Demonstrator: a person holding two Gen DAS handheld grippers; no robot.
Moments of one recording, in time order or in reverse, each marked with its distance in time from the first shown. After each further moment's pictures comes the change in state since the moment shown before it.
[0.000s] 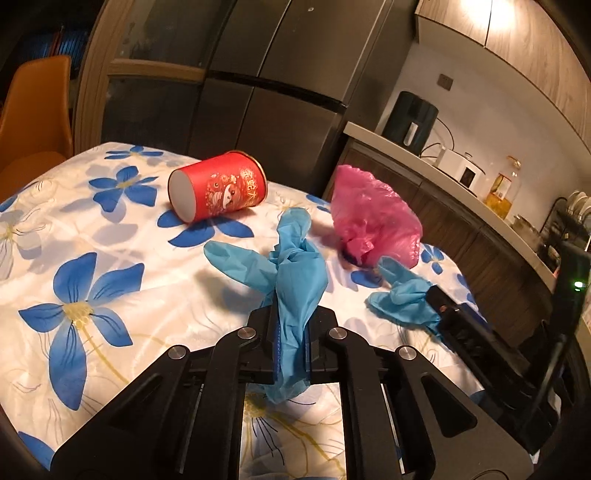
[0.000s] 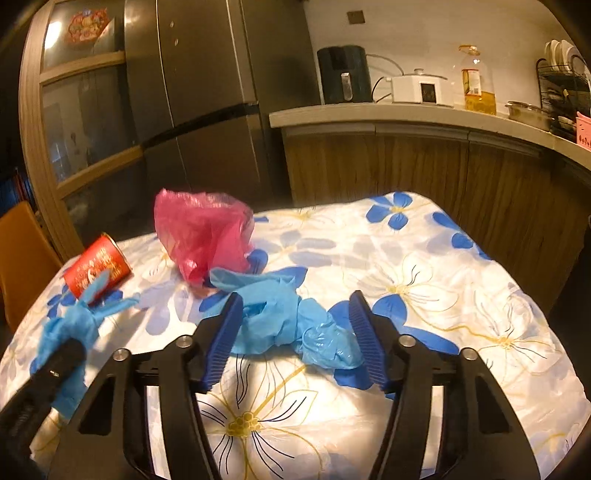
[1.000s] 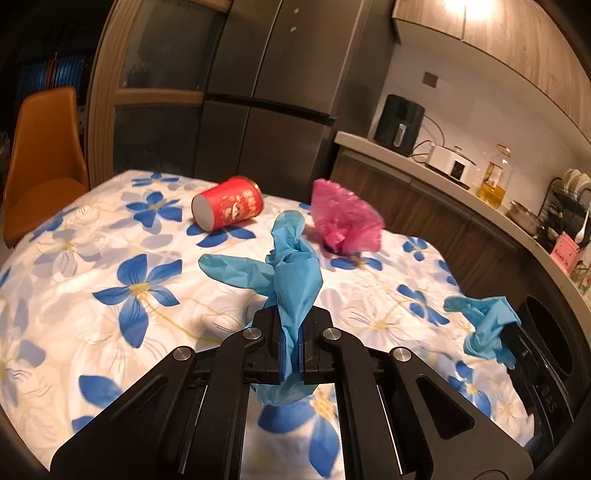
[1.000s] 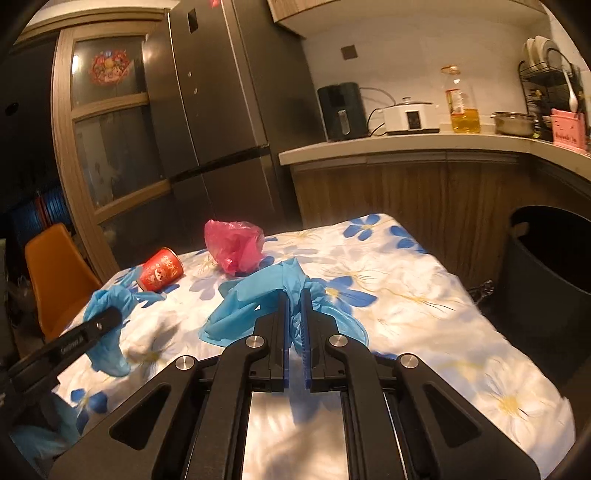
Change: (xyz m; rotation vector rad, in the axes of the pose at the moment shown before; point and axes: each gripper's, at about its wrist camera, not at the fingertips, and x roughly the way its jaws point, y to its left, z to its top) left arm -0.091 -0.028 -0.011 0.084 -0.038 0.045; right arm -0.166 -0.046 -0.040 0.056 -0.165 0.083
